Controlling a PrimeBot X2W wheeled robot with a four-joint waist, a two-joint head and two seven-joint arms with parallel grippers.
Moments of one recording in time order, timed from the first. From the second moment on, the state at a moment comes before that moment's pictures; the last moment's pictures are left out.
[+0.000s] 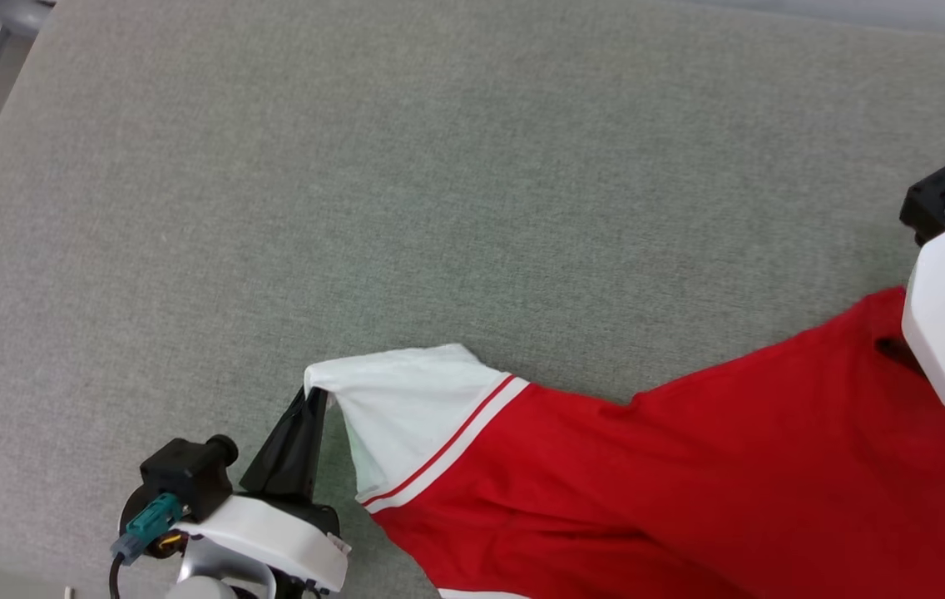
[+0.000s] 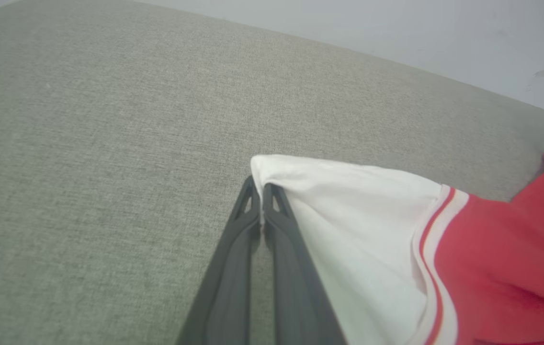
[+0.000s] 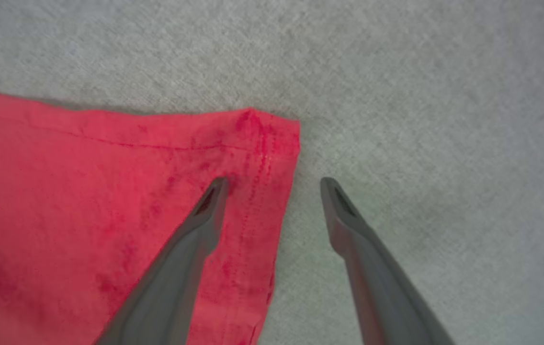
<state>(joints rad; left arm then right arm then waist) -0.09 0.36 -0.41 0.02 -0.60 0.10 -0.23 -0.67 -0.74 0.49 0.14 0.65 0.13 1.09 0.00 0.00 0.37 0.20</state>
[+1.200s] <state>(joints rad) -0.09 0.41 -0.39 0.04 -0.59 0.10 -0.23 -0.71 -0.72 0.70 0.28 0.81 0.13 0.53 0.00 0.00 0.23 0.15</state>
